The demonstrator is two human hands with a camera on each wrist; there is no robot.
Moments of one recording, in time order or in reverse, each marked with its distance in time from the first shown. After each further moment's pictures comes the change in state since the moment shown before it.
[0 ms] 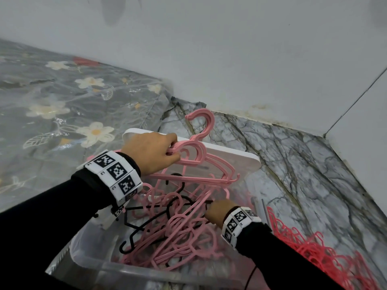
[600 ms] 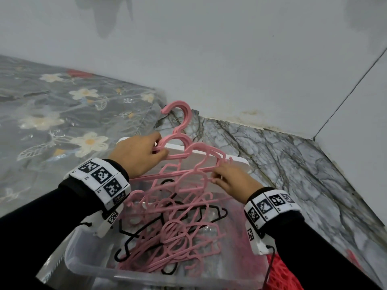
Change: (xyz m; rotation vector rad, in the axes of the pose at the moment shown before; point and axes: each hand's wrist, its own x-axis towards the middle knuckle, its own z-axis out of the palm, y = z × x) left_hand -0.005 0.000 -0.015 -0.220 0.066 -0.096; right_hand -0.067 0.052 -0.057 0.491 0.672 0.029
